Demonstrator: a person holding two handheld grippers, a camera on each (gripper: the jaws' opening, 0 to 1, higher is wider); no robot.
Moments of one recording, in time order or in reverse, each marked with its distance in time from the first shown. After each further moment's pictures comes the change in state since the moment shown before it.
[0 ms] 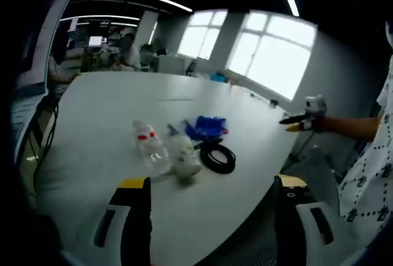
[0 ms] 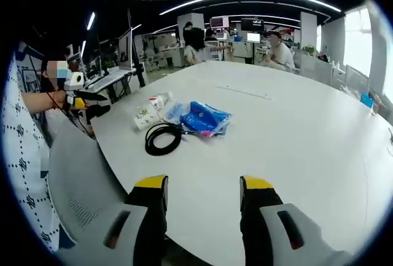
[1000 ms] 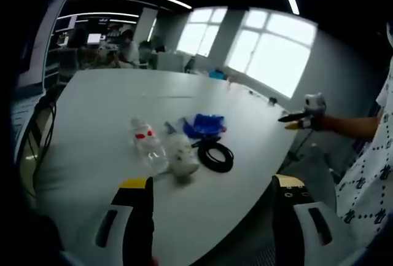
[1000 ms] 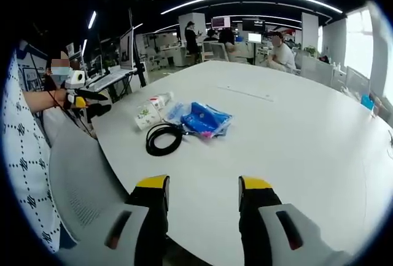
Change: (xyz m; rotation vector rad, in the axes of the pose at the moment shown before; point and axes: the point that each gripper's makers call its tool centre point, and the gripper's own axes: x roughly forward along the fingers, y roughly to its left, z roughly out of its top) left arm 0.001 -0.002 -0.001 -0.027 0.035 -0.008; right arm -0.002 0.001 0.002 -0.013 0.007 0.008
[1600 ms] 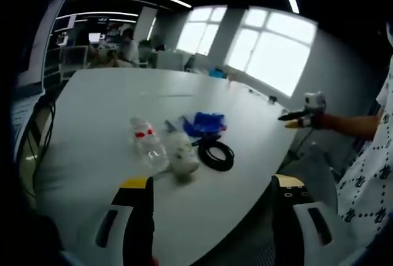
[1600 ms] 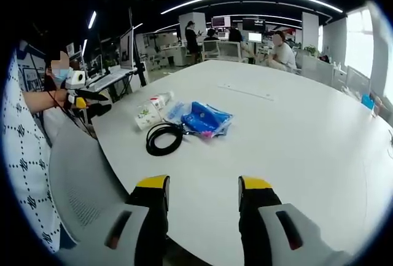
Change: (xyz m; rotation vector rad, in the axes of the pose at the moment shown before) left arm 0.002 0.002 -0.003 0.007 0.011 0.000; right arm 0.002 0.000 0.000 0.001 0.004 0.004
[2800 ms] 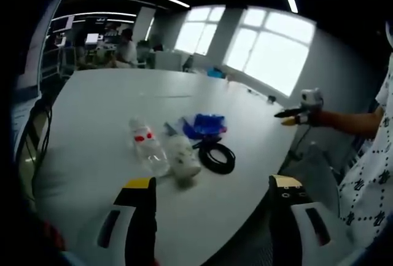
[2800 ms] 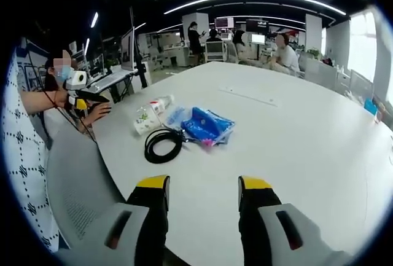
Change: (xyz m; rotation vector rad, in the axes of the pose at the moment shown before) left arm 0.007 0.005 0.008 0.006 0.001 -0.012; right arm 0.018 -0.001 0.022 -0.025 -0.007 0.017
